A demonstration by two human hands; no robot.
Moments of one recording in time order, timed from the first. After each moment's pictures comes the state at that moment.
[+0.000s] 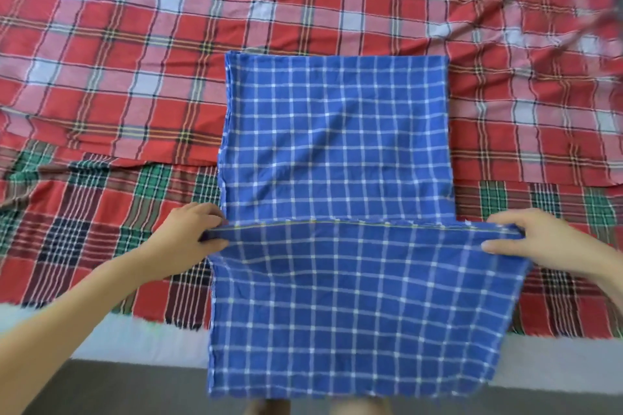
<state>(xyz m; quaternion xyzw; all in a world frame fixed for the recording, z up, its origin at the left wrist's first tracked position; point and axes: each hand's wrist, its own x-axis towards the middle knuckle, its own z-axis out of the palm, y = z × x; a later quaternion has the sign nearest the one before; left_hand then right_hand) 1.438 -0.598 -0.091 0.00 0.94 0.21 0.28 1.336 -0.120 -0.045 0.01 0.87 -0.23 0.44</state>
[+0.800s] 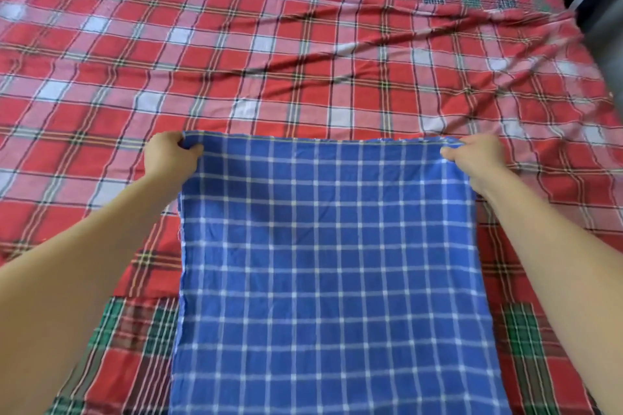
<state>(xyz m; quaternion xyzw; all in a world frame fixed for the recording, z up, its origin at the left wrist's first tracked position) 1.143 -0.639 -0.127 -0.34 0.87 0.34 -0.01 1.035 -0.208 -0.134 0.20 0.90 -0.37 0.05</state>
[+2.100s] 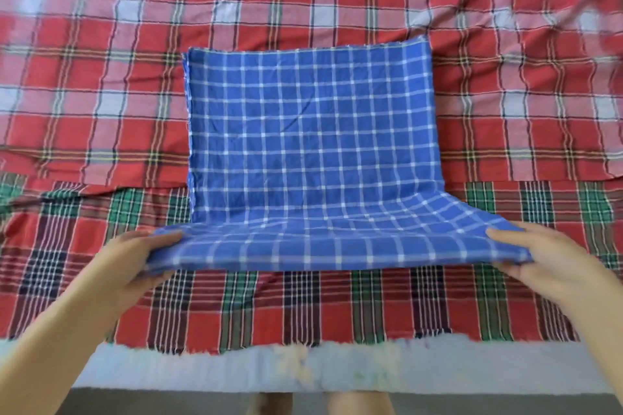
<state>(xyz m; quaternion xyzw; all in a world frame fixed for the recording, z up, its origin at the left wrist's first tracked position) 1.408 -0.571 -0.053 -0.54 0.56 0.59 0.21 1.336 -0.123 -0.042 0.43 0.64 -0.56 0.29</state>
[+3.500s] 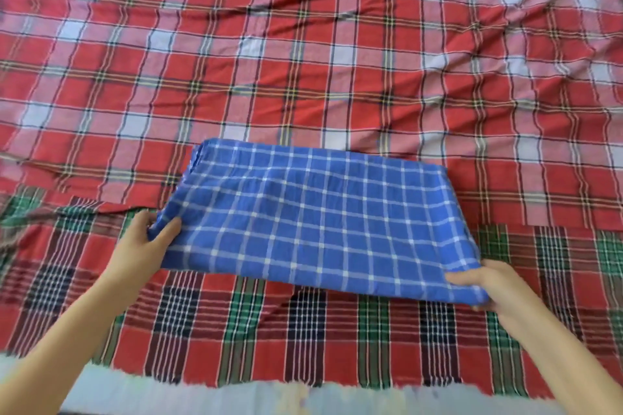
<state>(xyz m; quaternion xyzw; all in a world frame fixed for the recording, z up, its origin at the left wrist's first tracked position) 1.388 -0.607 -0.103 -0.41 0.79 0.45 0.11 1.317 -0.153 -0.088 0.37 0.73 -0.45 0.36</state>
